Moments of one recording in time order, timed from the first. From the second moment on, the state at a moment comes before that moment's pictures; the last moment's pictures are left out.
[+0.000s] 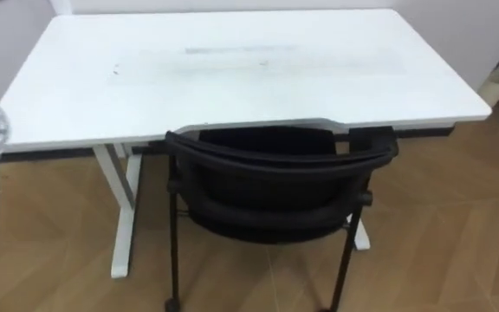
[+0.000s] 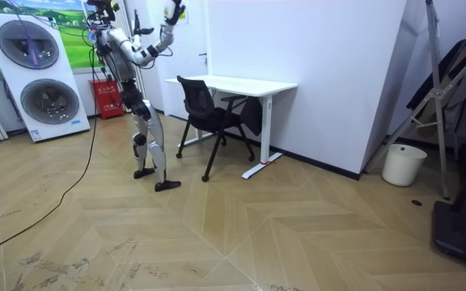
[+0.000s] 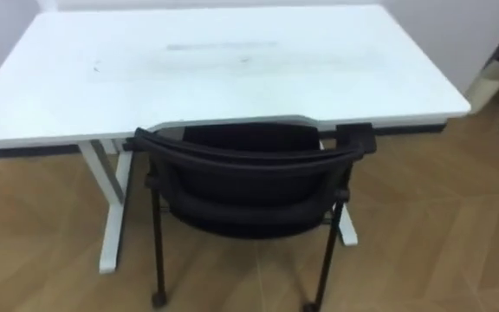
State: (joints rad) left arm -0.15 0.57 0.44 -0.10 0.28 -0.11 0.69; right arm -0.16 -0.72 -0.55 0.00 -0.32 -0.12 -0.74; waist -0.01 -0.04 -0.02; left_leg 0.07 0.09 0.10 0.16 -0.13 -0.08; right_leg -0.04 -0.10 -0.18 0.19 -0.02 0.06
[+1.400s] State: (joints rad) left arm 0.27 0.18 0.19 1.18 -0.27 -0.01 0.23; right arm 0.22 -0.21 -0.28 1.25 0.60 0.00 -0.10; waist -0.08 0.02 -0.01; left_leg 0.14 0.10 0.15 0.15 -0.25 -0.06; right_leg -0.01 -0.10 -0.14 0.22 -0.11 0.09
